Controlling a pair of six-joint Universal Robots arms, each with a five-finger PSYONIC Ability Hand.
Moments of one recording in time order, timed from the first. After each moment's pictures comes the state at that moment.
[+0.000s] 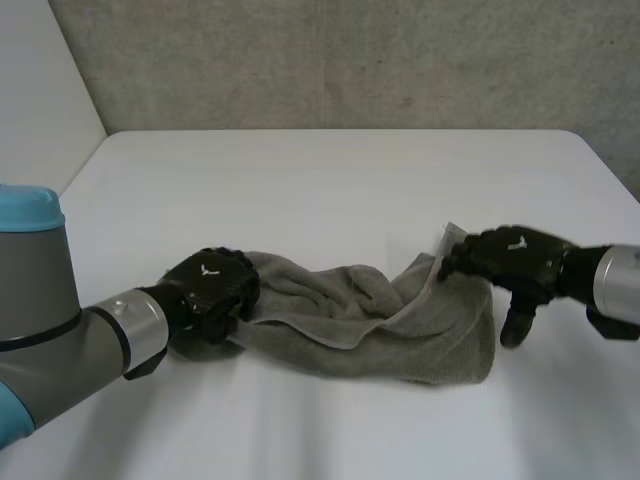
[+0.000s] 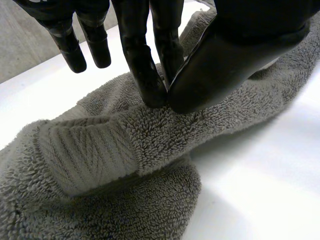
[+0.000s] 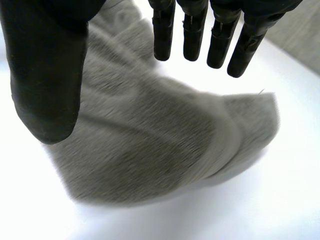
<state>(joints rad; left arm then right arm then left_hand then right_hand) 4.38 -1.88 -1.69 3.03 -1.18 3.51 1.60 -1.23 1.47 0.55 0.86 2.35 1.23 1.28 0.23 0.24 1.10 0.38 0.37 0.23 0.25 0.15</state>
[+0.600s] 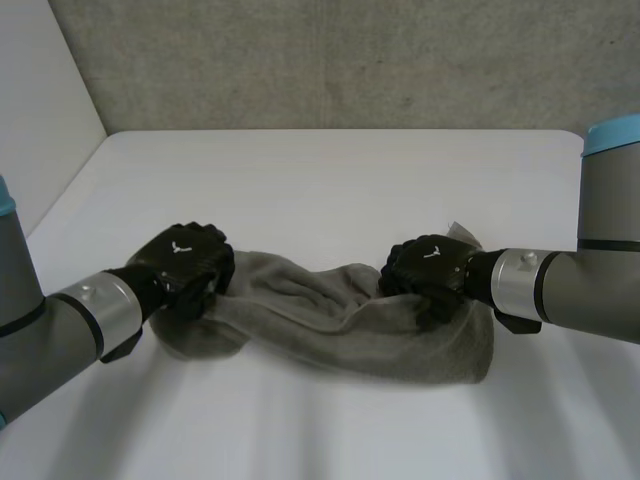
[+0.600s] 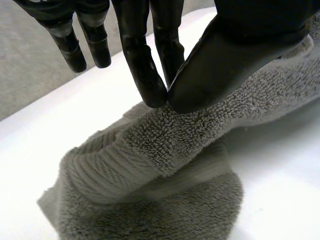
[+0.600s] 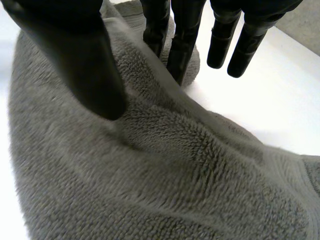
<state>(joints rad) 4.45 -1.79 -1.72 3.06 -1.19 3.51 1.87 -1.02 1.27 0.50 0.98 2.47 1.23 1.28 0.23 0.24 1.10 1.01 1.01 0.23 0.25 0.84</state>
